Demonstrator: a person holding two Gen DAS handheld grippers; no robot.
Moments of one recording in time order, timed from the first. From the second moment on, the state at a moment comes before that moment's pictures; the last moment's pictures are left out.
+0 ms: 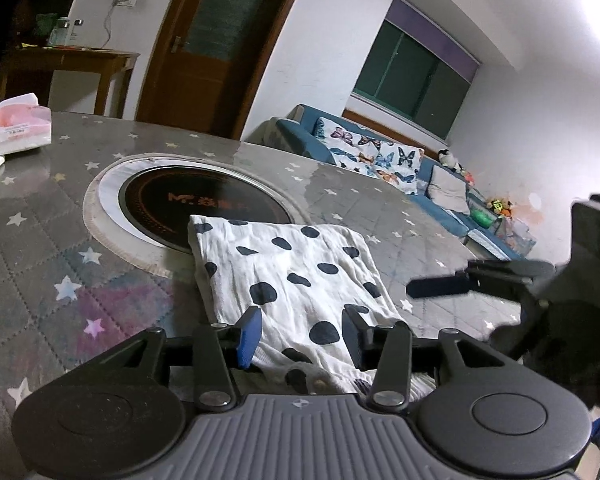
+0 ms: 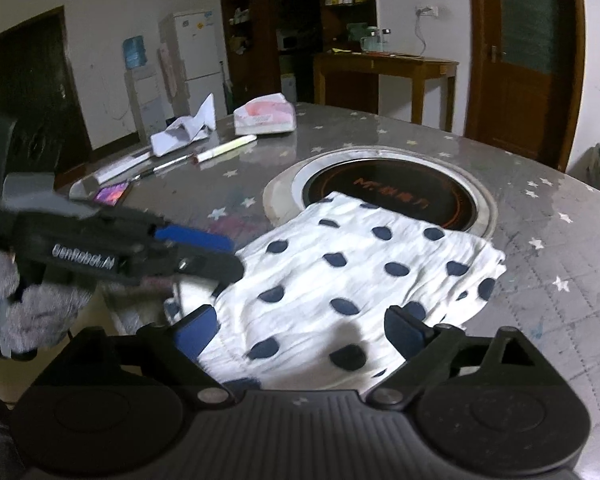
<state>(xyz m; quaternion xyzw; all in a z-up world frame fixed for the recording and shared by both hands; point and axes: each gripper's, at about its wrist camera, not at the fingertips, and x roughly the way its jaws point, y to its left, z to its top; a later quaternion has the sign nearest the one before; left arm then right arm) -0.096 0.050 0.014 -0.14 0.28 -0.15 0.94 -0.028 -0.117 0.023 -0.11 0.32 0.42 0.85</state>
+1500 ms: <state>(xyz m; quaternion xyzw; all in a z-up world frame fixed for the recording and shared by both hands) -0.098 0.030 0.011 -0.09 0.32 -0.15 0.93 0.087 -0.123 -0.034 -0.05 0.36 0.38 0.85</state>
